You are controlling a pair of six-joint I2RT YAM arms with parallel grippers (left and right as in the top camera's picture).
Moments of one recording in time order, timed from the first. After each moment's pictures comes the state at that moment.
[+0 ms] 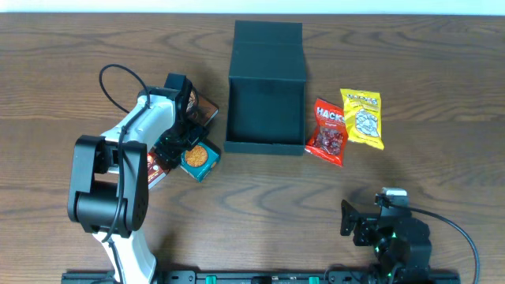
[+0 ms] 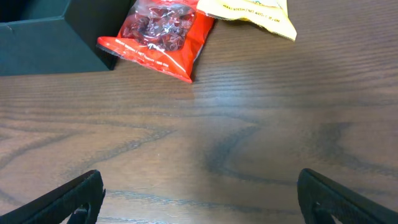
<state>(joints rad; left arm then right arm) -0.17 1.96 1.25 -0.92 0.09 -1.03 0.08 0.01 0.22 -0.87 -0.05 0.18</state>
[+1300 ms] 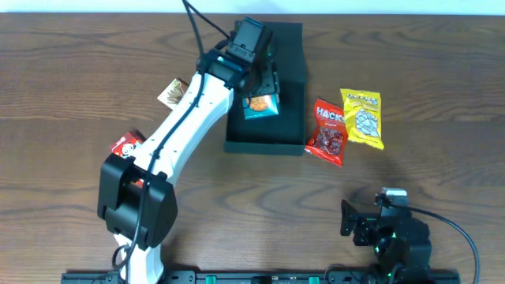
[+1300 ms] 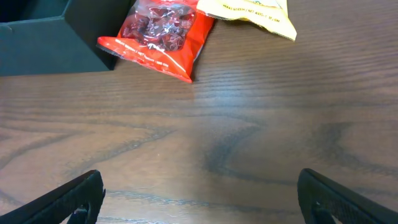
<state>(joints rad) -0.52 1.97 1.79 -0.84 0.05 -0.59 0.08 0.01 0.22 -0.87 -0.05 0.18</state>
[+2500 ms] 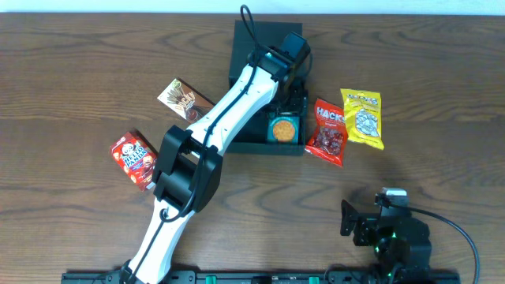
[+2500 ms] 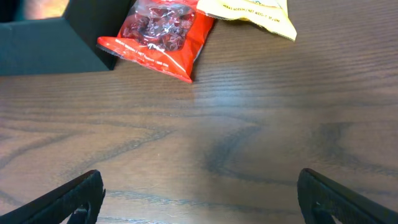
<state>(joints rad) -0.62 2.32 2.13 -1.16 0.17 -0.54 0.08 0.01 0.22 -0.87 -0.05 0.18</state>
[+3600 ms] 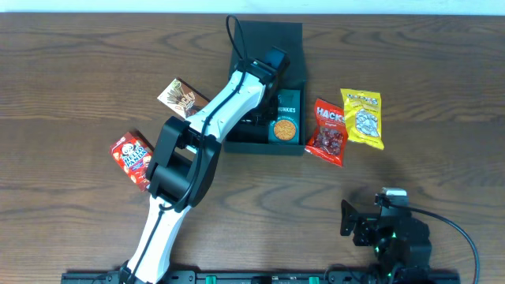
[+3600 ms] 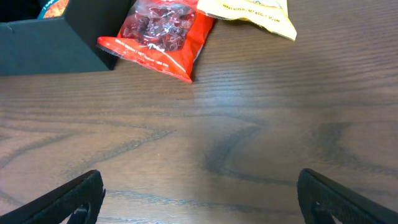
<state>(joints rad) -0.56 2.33 1.93 -1.07 0.00 -0.50 0.08 0.01 0.22 -0.87 -0.05 0.18</state>
